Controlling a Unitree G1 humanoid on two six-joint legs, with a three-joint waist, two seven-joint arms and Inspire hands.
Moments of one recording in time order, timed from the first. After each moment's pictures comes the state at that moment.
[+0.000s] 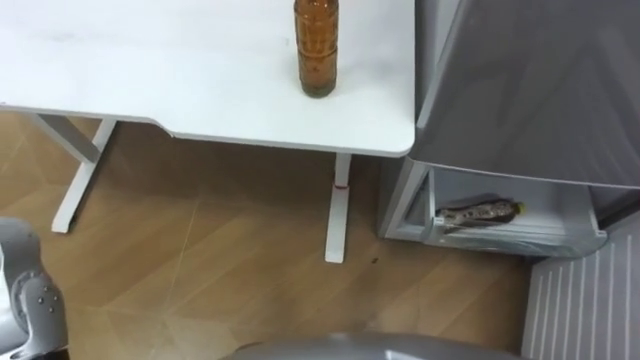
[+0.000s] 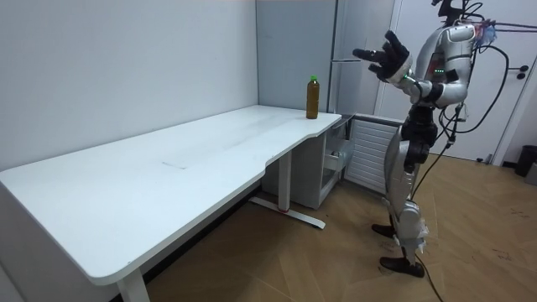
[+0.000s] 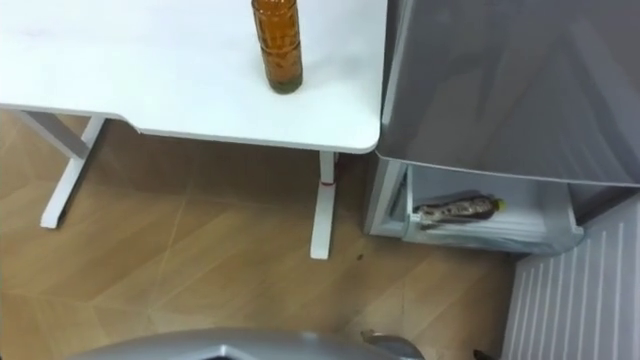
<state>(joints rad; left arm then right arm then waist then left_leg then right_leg) 0.21 0.28 0.45 -0.32 -0.32 -0.27 0.71 0.17 -0.24 -0.14 1.25 -0.05 0.01 0.01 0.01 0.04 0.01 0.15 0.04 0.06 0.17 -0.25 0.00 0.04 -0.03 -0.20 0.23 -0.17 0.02</state>
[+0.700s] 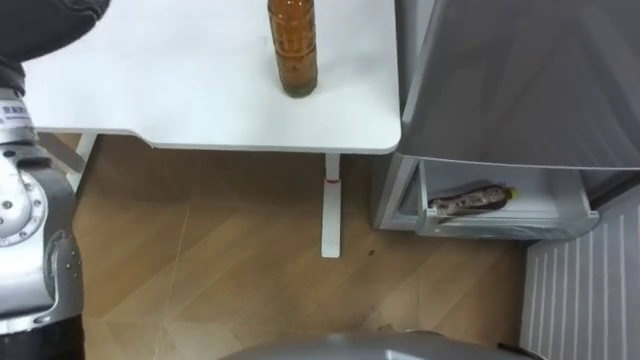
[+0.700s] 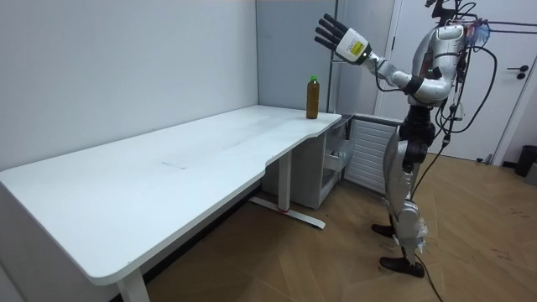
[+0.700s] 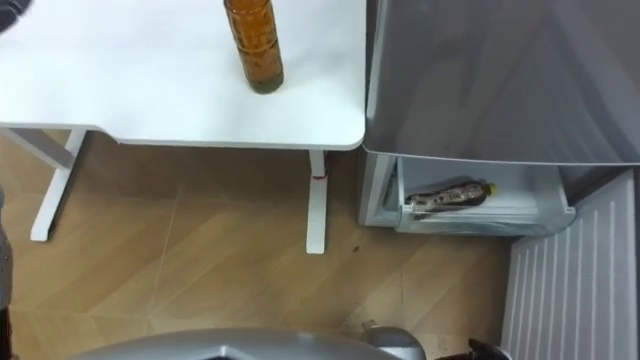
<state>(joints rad) 0.10 0.34 0.27 -0.40 -0.25 -0.13 0.14 0.10 -0.26 -0.14 1.33 -0.05 0.00 0.05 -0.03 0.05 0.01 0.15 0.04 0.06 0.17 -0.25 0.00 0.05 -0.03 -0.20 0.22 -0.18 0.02</state>
